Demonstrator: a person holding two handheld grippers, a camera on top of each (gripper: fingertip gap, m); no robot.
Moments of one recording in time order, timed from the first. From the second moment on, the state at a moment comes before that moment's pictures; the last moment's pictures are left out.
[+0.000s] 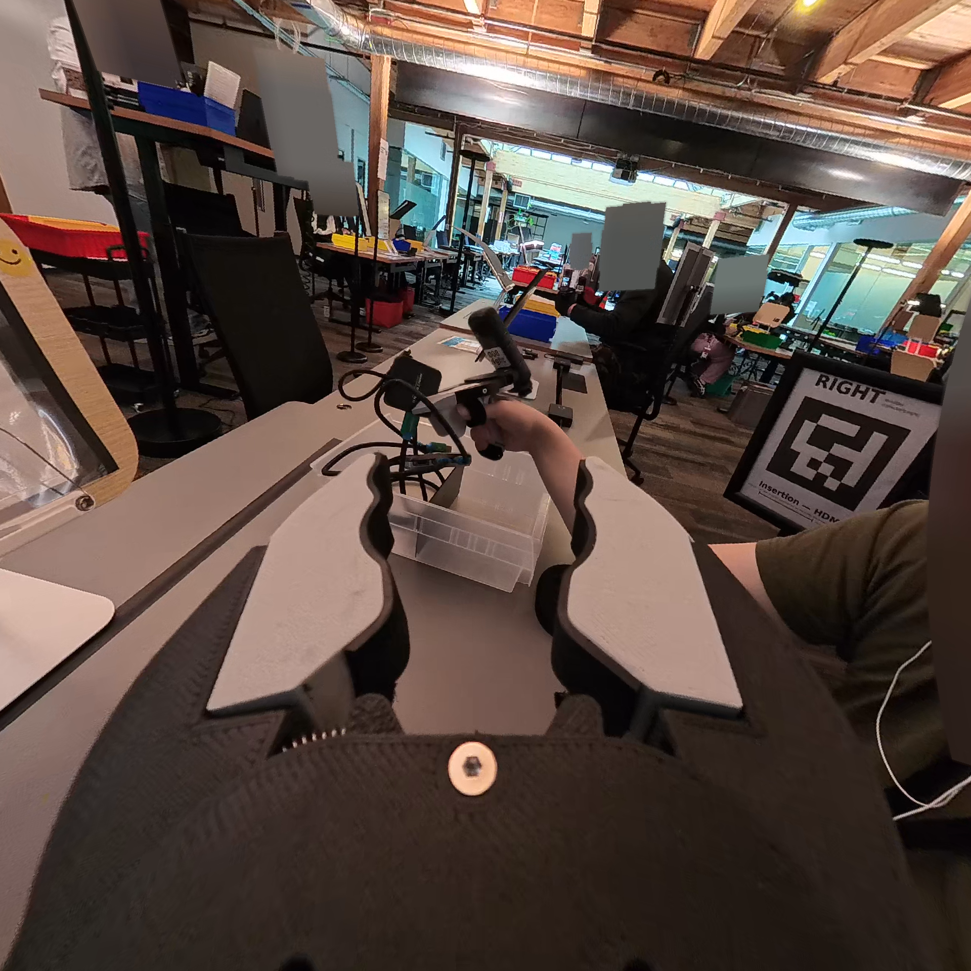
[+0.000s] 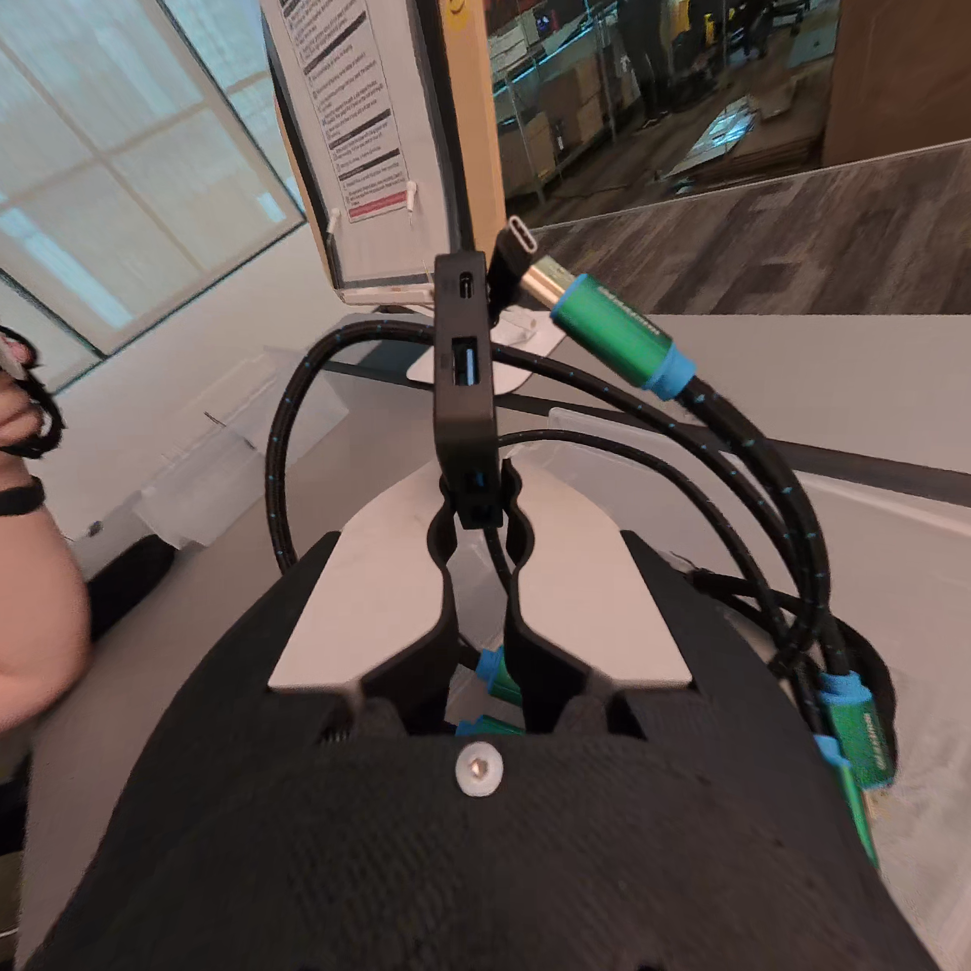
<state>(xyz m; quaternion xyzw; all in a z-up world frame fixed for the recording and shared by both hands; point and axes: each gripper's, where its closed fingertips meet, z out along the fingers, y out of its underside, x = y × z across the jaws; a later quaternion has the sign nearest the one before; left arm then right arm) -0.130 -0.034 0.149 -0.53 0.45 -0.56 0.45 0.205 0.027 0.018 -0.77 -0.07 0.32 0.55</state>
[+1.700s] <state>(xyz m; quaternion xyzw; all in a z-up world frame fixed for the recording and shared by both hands) -0.443 0.089 -0.100 -0.98 0.03 -0.05 0.18 0.287 -0.091 -0.127 -0.99 0.03 0.06 0.09</state>
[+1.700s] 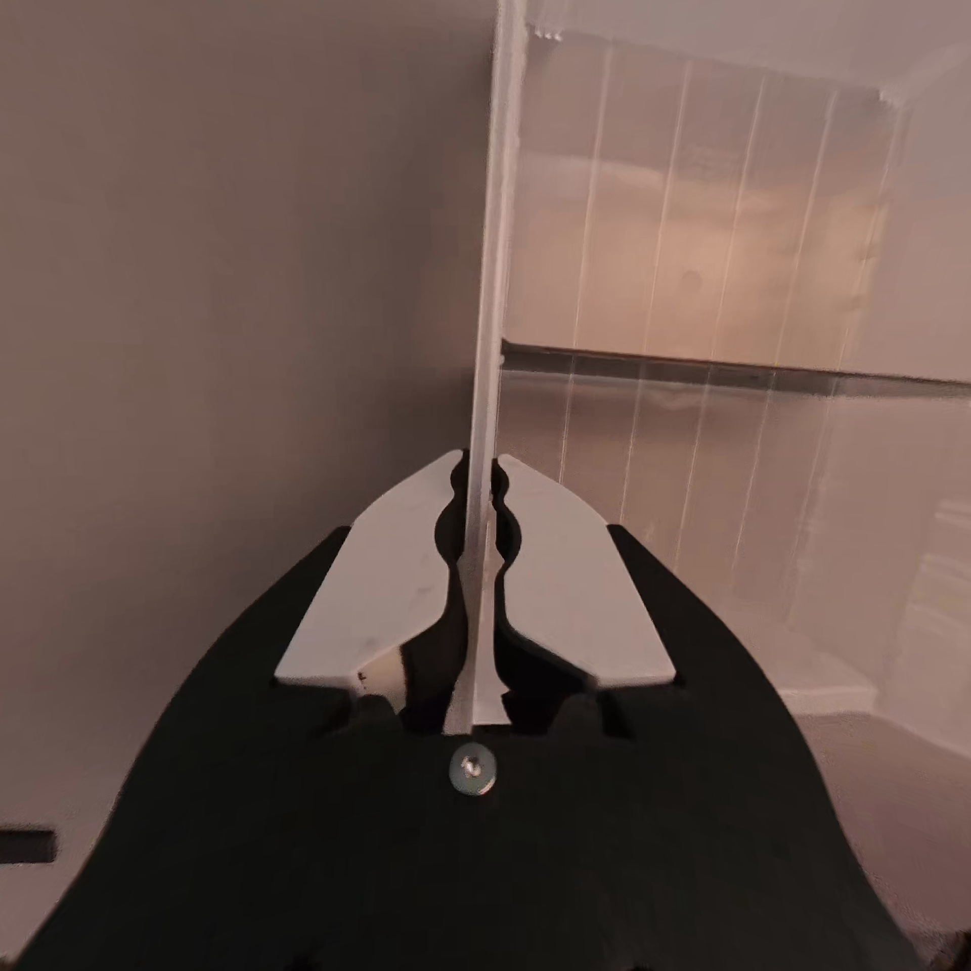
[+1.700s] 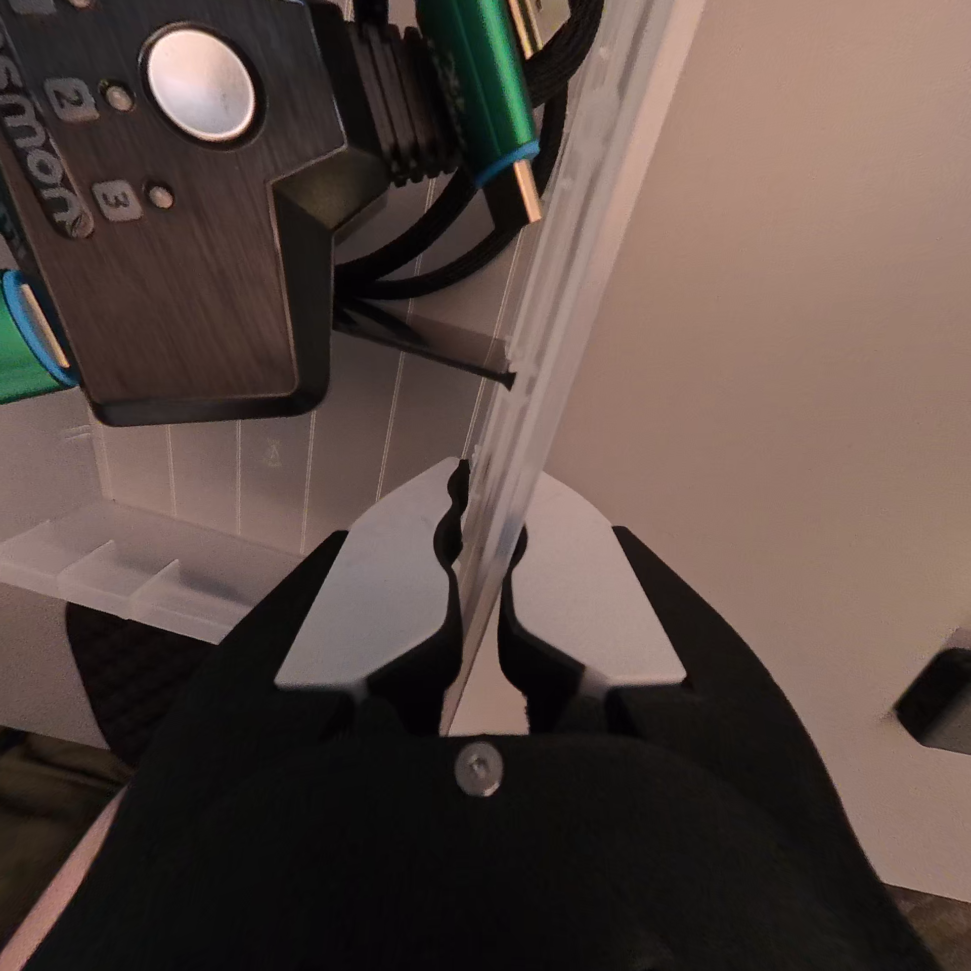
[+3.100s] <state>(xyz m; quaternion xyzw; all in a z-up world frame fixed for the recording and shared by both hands) -0.289 0.038 -0.104 -0.94 0.34 0.00 0.02 0.143 -0.030 -0.111 -0.99 -0.11 0.10 0.04</state>
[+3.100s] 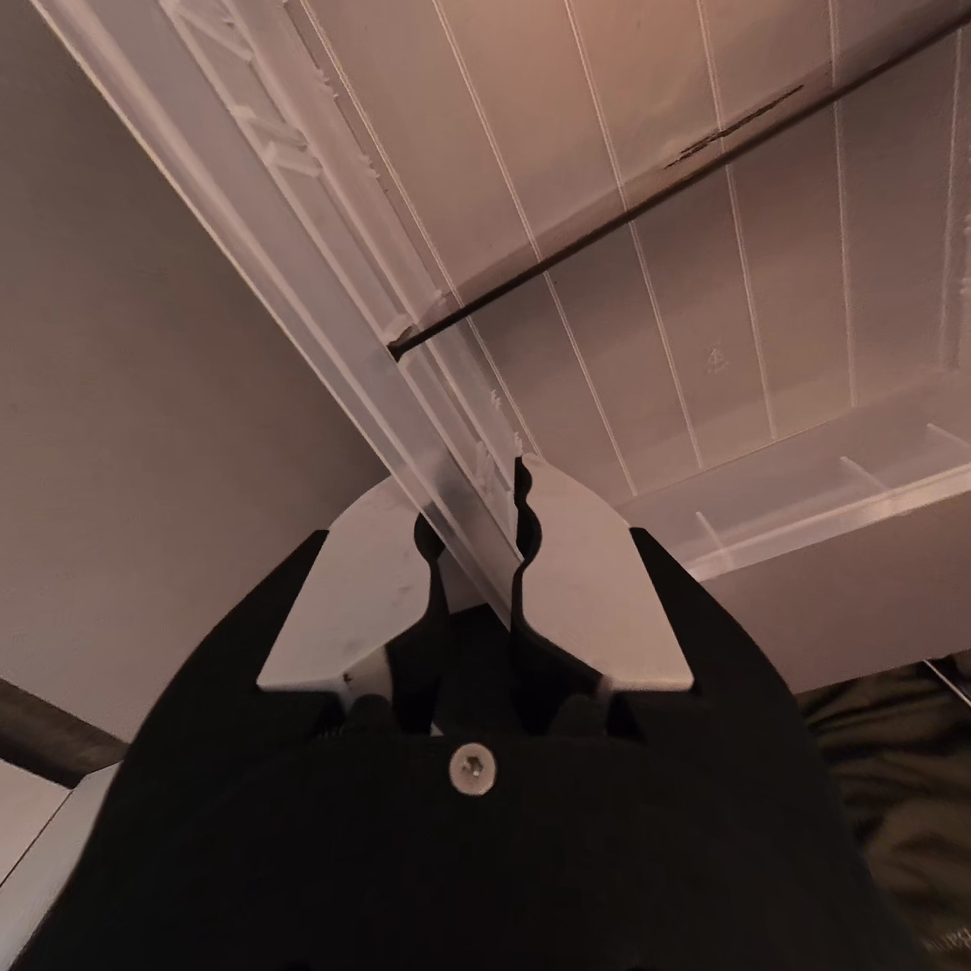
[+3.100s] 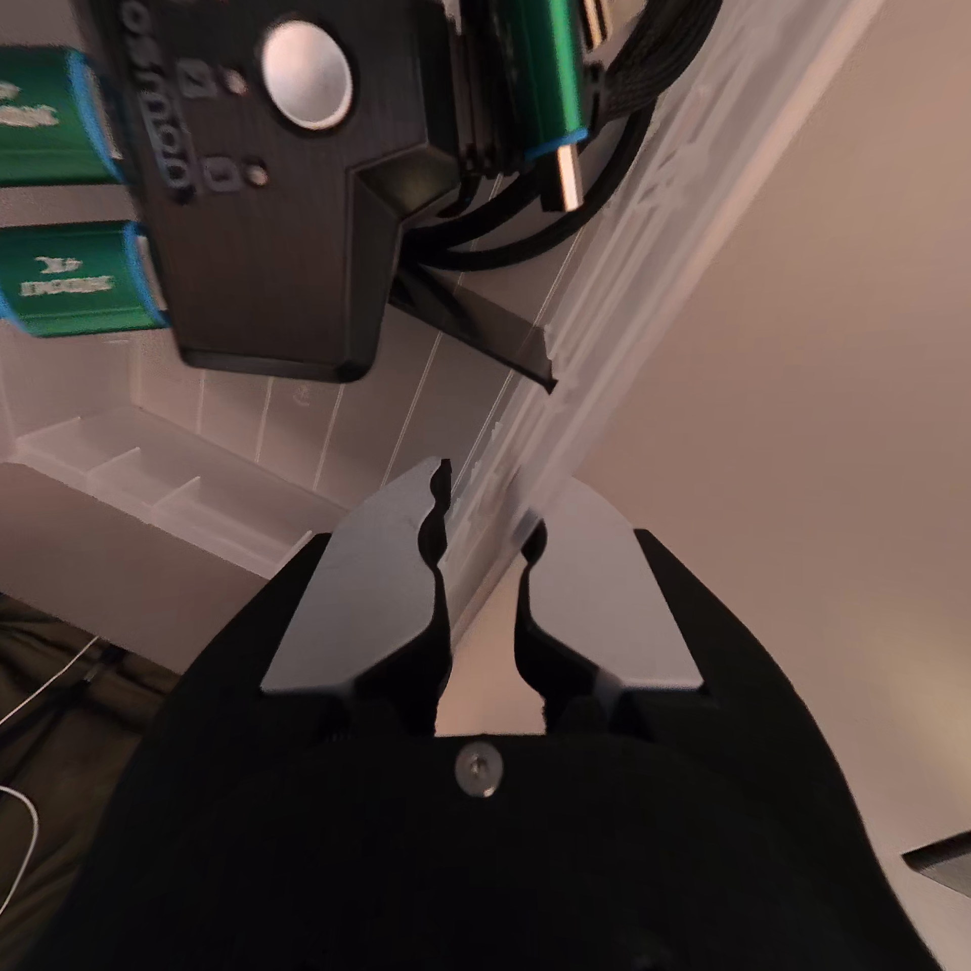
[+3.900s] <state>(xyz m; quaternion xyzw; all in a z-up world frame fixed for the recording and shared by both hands) -0.305 0.027 -0.070 -0.94 0.25 -0.21 0.07 -0.118 -0.007 -0.052 -0.92 -0.25 0.10 0.29</state>
